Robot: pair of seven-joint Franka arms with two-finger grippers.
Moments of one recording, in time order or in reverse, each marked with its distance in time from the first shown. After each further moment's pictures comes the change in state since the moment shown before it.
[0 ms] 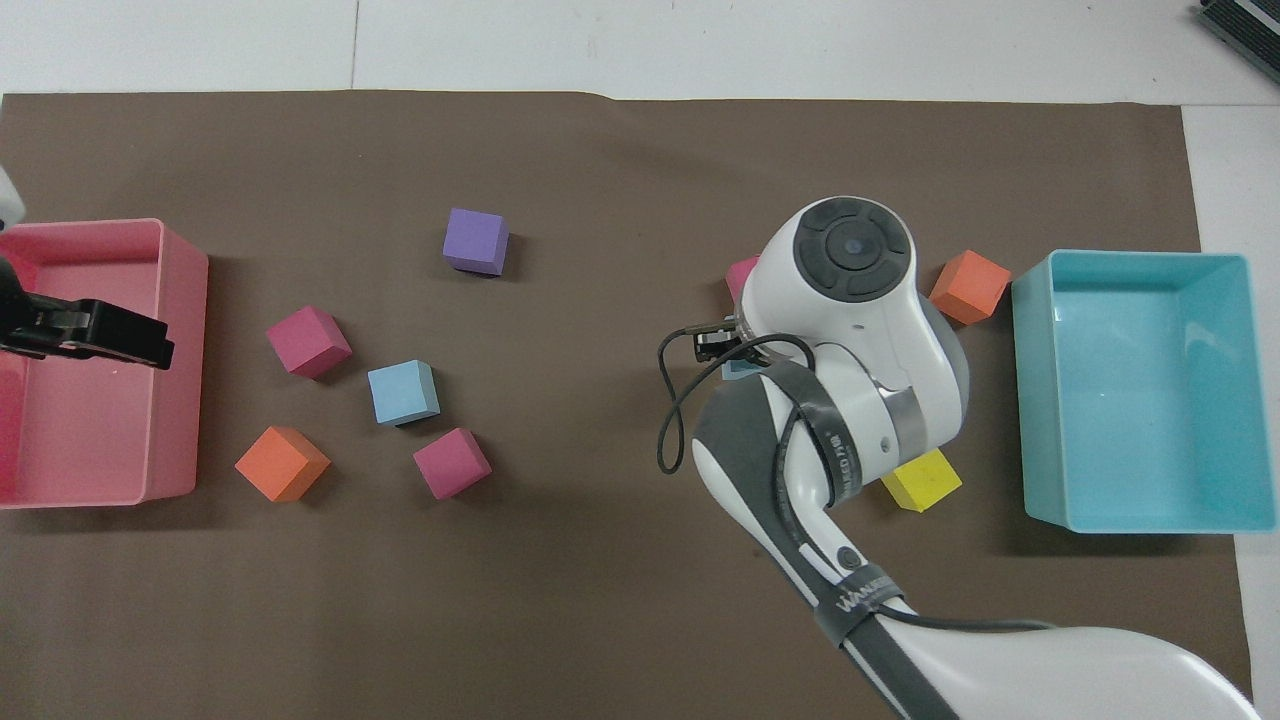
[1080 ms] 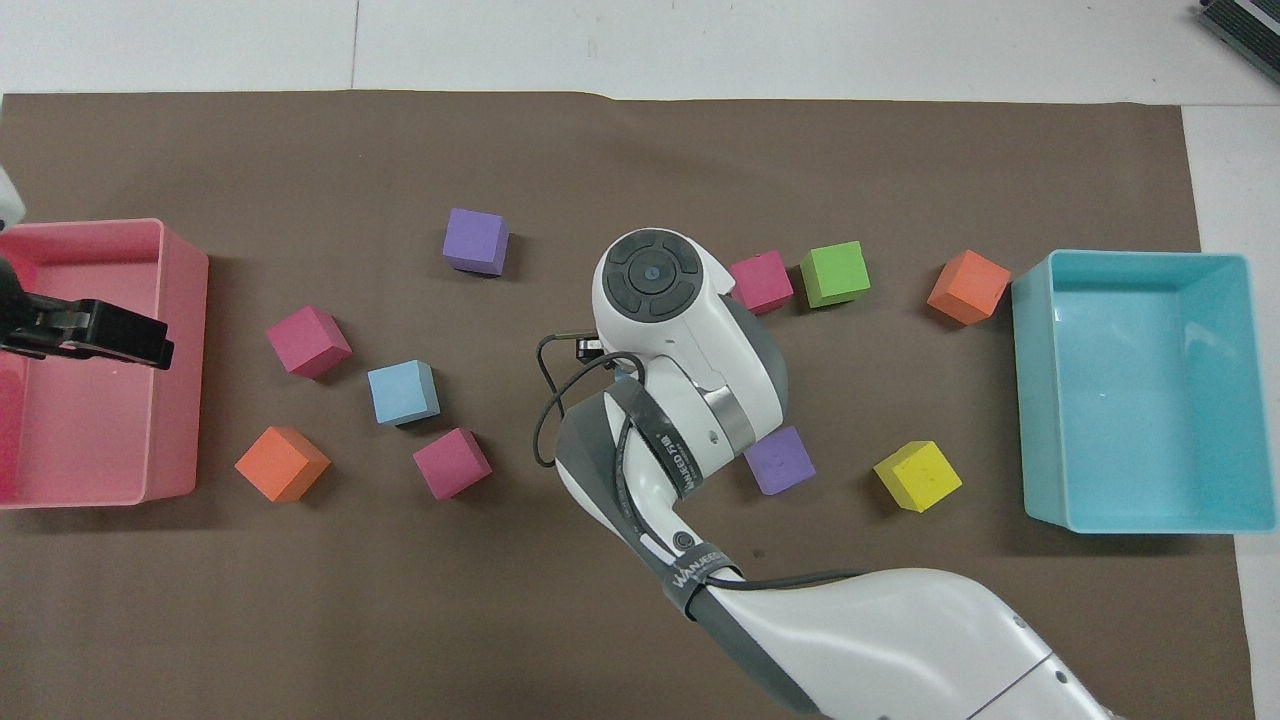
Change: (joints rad) left arm 0.000 0.000 0.000 0.000 0.000 0.000 0.000; right arm 0.127 0.257 0.039 0.185 0.000 0.135 0.208
